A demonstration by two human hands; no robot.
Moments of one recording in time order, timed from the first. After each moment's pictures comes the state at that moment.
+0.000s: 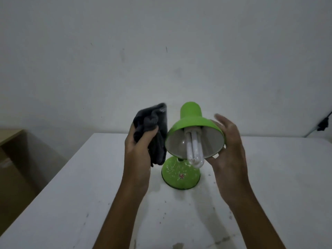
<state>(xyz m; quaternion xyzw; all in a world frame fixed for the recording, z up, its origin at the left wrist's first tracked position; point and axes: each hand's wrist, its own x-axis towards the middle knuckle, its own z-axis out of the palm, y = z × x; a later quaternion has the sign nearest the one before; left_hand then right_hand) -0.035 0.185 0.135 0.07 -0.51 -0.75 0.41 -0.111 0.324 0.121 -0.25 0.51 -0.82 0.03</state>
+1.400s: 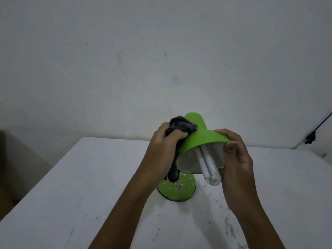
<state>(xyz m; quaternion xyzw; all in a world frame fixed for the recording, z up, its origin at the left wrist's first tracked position) -0.080 0.178 0.147 0.03 -0.63 -0.73 0.25 -0.128 0.326 0.121 -0.27 0.60 -0.75 -0.07</state>
